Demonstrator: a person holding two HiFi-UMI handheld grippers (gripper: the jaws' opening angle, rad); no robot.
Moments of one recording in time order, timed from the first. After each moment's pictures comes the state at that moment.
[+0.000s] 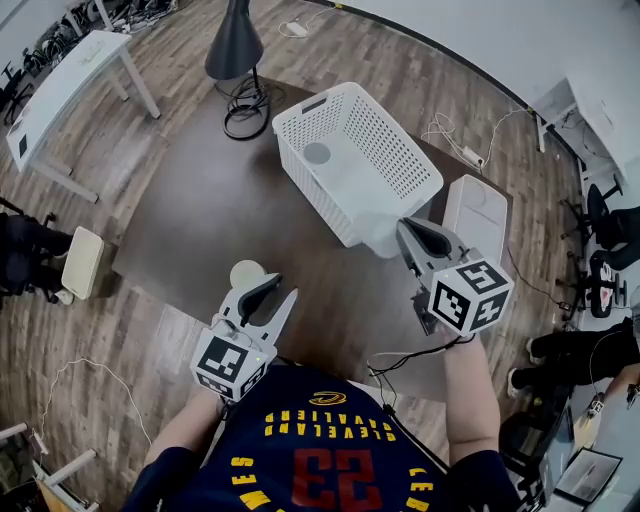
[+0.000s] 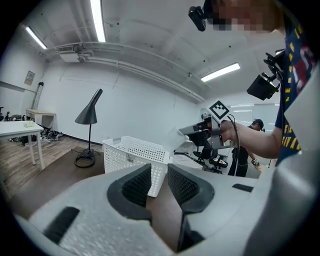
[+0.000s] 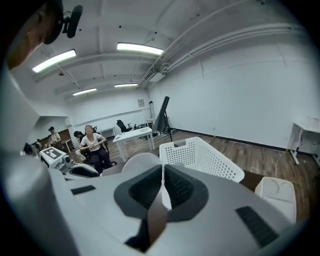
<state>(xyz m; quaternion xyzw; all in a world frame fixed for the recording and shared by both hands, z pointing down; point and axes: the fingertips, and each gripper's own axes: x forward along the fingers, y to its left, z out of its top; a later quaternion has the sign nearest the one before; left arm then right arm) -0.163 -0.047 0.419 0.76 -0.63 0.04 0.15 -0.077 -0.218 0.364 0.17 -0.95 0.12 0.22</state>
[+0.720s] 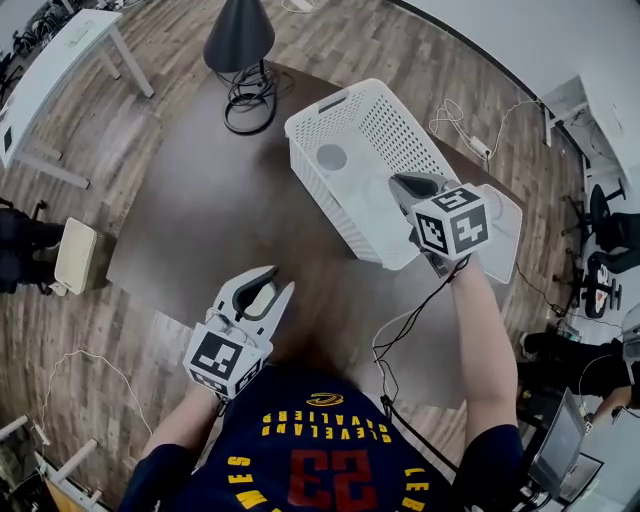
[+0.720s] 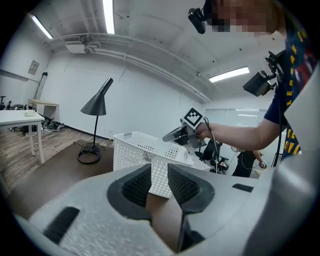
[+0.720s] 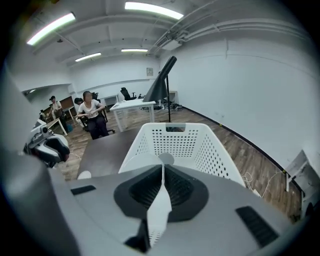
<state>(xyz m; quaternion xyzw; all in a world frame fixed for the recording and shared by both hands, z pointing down) -0.230 -0.087 0.441 0.75 -0.63 0.03 0.19 -0.184 -0.324 0.443 0.12 -0.91 0.05 0.39</state>
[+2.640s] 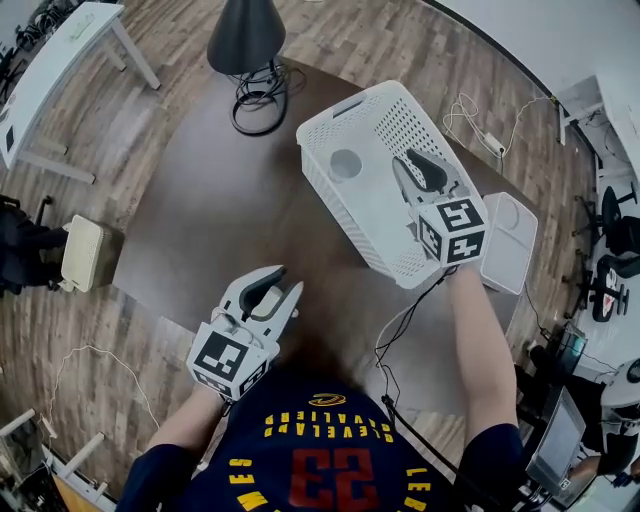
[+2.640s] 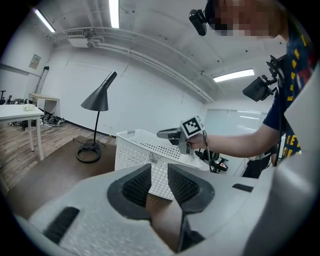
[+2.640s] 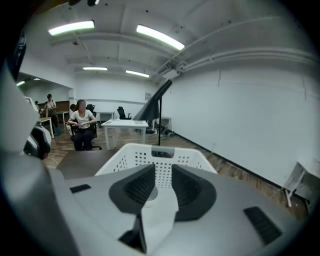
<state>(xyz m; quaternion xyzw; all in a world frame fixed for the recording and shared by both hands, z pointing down) -0.255 -0.110 0.450 0.75 -0.62 0.03 0.22 -0.234 -0.370 0.442 0.17 -0.95 -0.03 0.25</state>
